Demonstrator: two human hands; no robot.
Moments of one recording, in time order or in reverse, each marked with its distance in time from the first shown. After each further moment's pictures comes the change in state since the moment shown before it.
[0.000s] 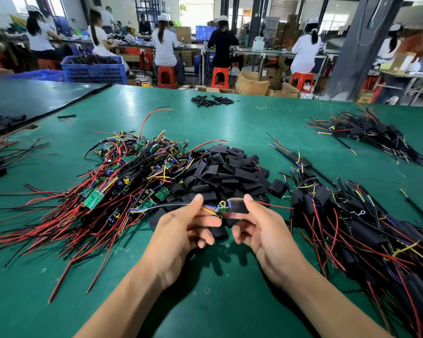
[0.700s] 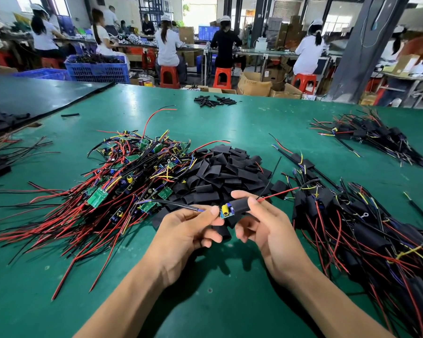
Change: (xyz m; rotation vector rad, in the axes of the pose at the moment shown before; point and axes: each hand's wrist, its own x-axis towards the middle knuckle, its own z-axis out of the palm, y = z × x) left_hand -0.001 -0.003 -0.003 -0.018 -0.046 0.008; right_hand 0.000 -0.001 -0.006 -0.044 -0.105 -0.123
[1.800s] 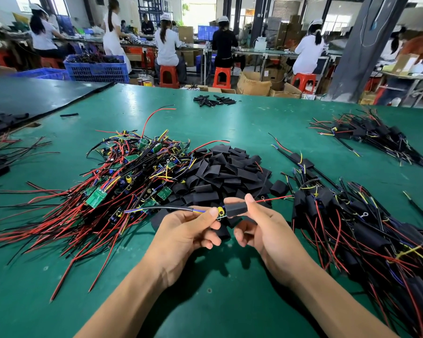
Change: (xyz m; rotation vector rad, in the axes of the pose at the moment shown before) left_hand -0.003 0.002 0.002 0.006 -0.003 0.003; right_hand 0.001 -0.002 -0.001 -0.093 -0.024 0.095
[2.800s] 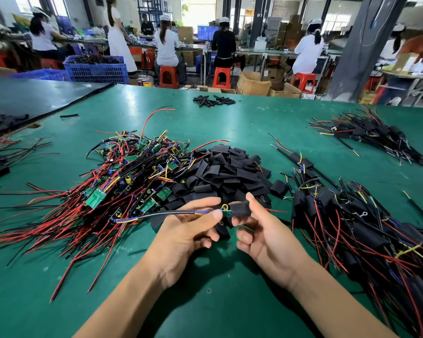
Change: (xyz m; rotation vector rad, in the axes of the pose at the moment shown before) left_hand 0.001 -0.004 -0.001 -0.017 -0.041 0.031; right_hand -0.003 -0.008 0.007 0.266 0.092 0.215
